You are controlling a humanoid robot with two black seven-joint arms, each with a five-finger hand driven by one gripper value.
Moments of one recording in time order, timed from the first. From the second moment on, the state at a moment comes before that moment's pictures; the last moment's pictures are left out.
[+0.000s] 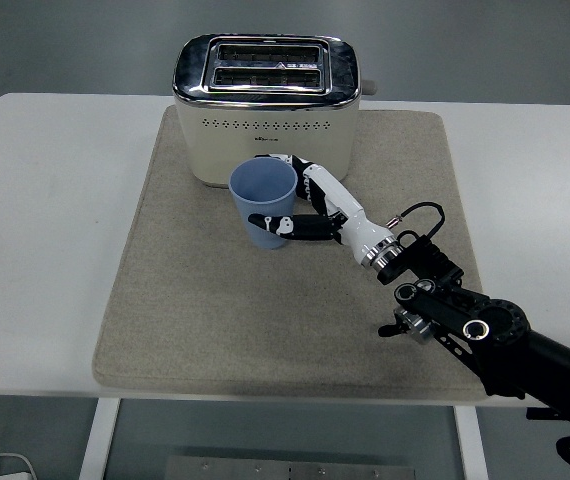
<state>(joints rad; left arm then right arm) -0.05 0.00 -0.04 -0.06 -0.03 -0.13 -0.01 0.77 0.00 0.38 0.82 -0.80 -0.15 0.55</state>
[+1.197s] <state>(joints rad) -0.05 0.00 -0.04 -0.06 -0.03 -0.13 -0.01 0.77 0.00 0.38 0.83 -0.80 -0.14 0.56</state>
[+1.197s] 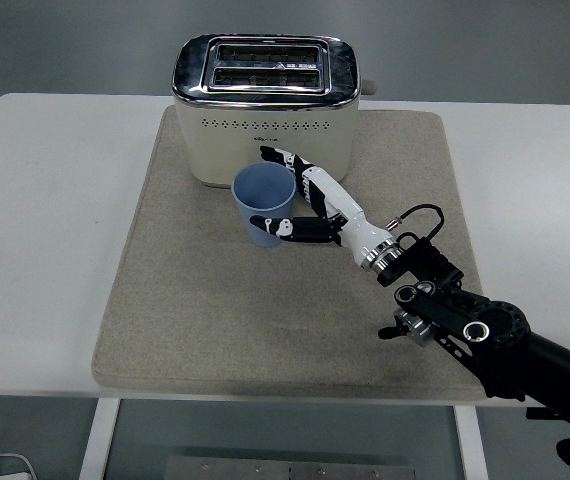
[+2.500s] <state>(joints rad) -0.05 0.00 -0.04 -0.06 -0.03 -0.13 -0.01 0.67 -0.29 0.44 0.86 -0.72 -0.14 0.61</state>
